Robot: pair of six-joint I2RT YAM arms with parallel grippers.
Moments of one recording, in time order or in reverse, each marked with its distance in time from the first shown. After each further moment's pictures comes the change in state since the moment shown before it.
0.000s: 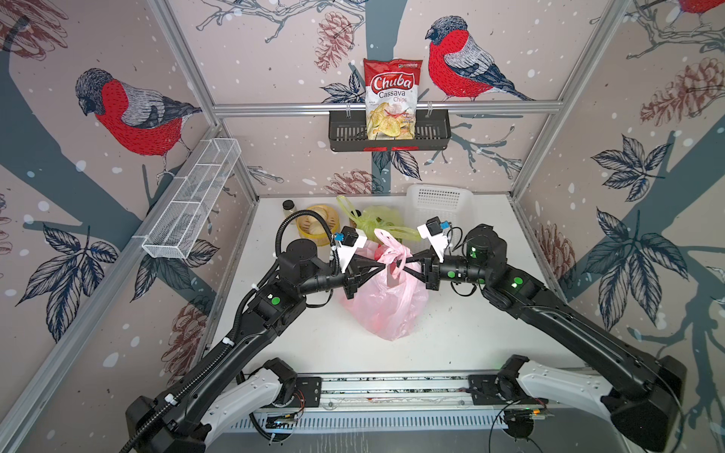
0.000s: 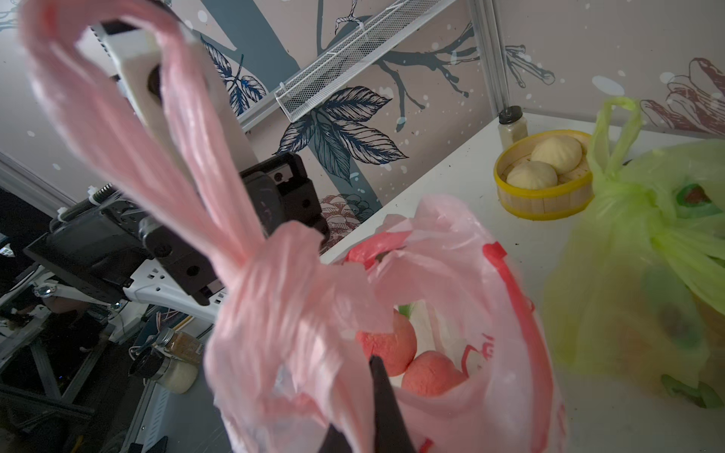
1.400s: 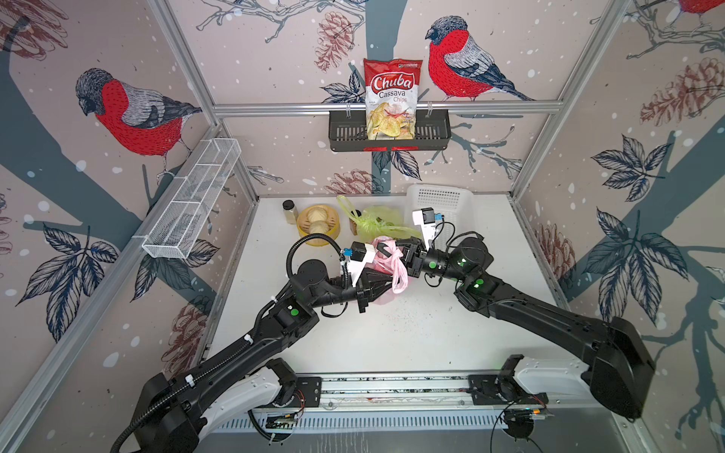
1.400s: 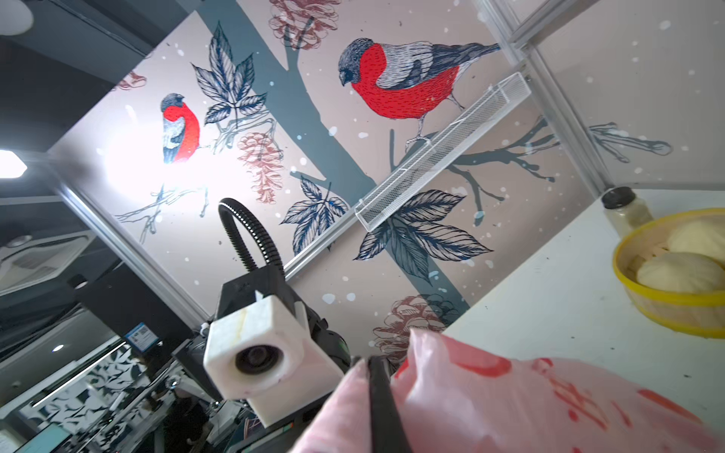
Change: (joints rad) left arm -0.131 0.002 -0.237 0.441 -0.057 -0.180; right arm 0.071 0.200 -0.133 0.857 -0.013 0.495
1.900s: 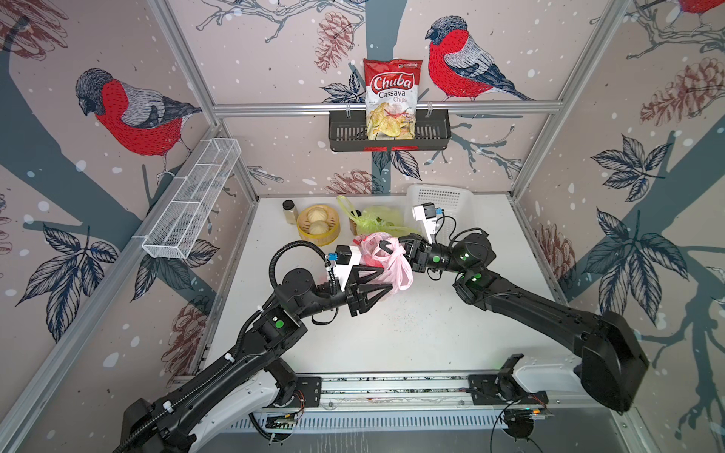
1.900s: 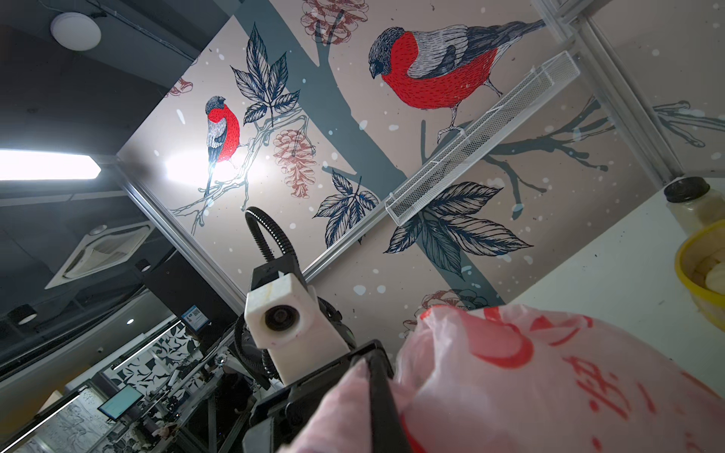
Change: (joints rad) left arm -0.001 -0.163 -0.012 -0.142 -0.101 -0.003; right arm -0.065 0.045 0.018 0.108 -0.136 0.092
